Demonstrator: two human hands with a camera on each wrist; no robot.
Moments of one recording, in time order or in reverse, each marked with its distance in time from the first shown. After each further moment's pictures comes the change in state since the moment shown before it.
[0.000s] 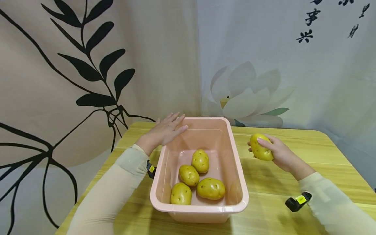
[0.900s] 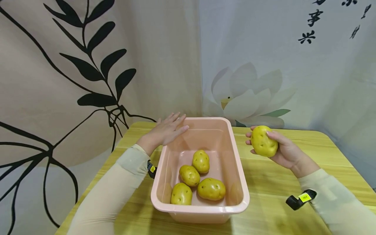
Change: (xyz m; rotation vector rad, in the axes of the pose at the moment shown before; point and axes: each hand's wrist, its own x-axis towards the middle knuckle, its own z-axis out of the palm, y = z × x) left_hand 0.002 0.000 0.002 -0.002 0.018 0.001; right_hand 0.003 -0.031 0.006 0.645 -0.428 -0.091
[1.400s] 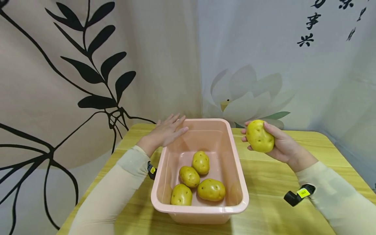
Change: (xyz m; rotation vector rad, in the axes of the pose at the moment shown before) left_hand 0.003 0.004 -0.003 0.004 -0.022 -0.028; right_hand 0.023 -0.021 0.021 -0.044 -0.049 0.009
